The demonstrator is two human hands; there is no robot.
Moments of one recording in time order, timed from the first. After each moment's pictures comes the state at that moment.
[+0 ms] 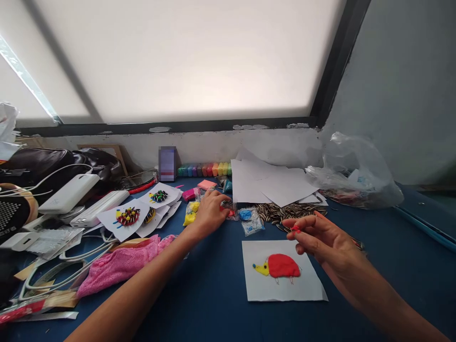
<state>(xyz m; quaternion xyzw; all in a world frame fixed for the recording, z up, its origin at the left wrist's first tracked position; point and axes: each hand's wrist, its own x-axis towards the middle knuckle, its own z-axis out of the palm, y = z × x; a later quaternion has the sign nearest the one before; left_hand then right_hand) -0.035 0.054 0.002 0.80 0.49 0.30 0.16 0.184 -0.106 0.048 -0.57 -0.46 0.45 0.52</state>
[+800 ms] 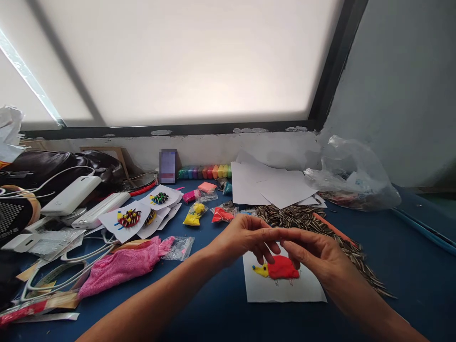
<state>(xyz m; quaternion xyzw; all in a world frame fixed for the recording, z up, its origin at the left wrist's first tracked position) 0.007 -0.021 0.036 0.59 0.24 0.21 0.74 0.170 -0.112 0.052 -0.53 -0.54 0.47 0.46</state>
